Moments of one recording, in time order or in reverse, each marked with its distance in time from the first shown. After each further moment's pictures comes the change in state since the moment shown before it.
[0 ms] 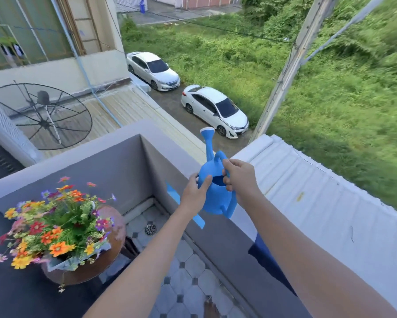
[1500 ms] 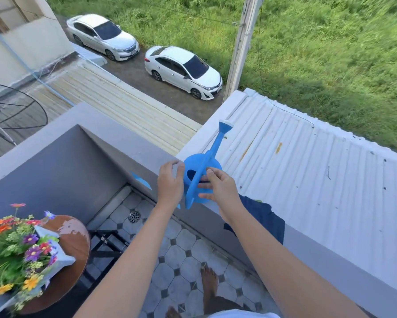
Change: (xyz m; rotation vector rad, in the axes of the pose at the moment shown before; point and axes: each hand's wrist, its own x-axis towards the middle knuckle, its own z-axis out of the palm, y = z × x) left_hand 0.055 -0.035 0.090 0.296 0.111 0.142; right_hand 0.026 0.107 -0.085 0.254 0.107 0.203
